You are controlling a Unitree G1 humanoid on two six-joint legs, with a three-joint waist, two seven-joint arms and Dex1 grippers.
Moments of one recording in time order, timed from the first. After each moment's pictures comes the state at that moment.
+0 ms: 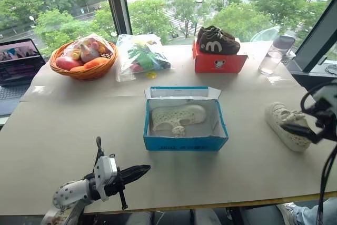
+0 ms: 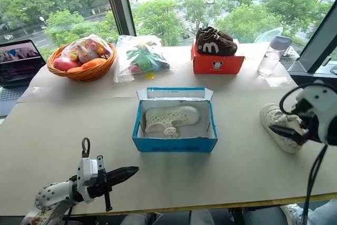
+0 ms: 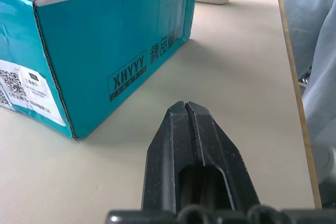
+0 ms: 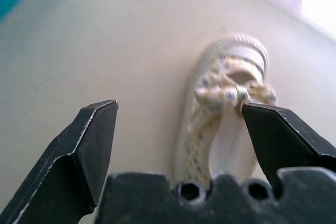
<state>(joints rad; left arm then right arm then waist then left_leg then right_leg) 0.29 0.55 0.00 -0.32 -0.45 -0.05 -1.02 -0.27 -1.11 -0.46 -0.41 0.48 1.01 0.89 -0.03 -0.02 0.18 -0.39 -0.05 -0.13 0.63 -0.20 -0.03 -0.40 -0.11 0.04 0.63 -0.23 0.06</state>
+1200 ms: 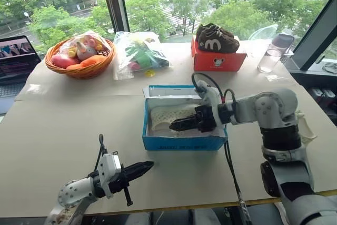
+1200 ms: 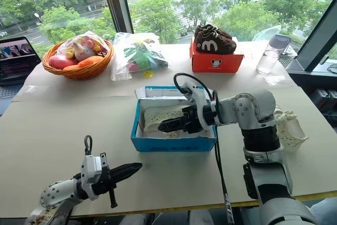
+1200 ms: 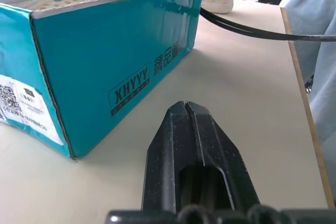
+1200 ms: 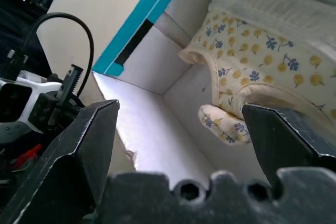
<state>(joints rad) 0.27 0.54 -0.03 -0.35 -0.45 -0.04 -0.97 -0.90 -0.46 0.05 0.00 0.79 1.61 0.60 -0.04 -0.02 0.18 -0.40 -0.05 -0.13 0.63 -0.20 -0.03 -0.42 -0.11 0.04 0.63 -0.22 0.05</state>
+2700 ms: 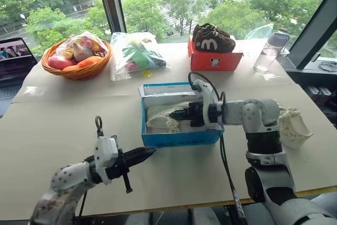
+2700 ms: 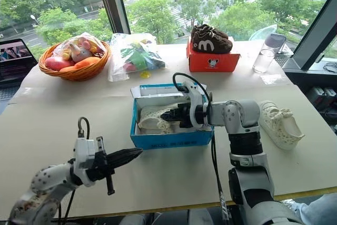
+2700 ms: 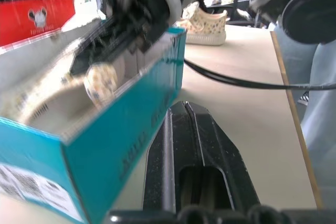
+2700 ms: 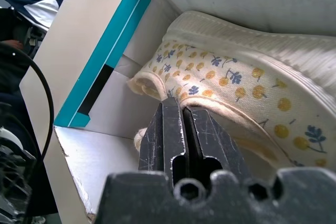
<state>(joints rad) 0.15 0.67 0.07 -0.55 -0.63 0.18 -0.93 -0.84 -0.26 -0.06 0.05 0.65 1.44 0.52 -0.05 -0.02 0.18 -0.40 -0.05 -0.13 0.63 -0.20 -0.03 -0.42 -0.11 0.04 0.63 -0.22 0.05</state>
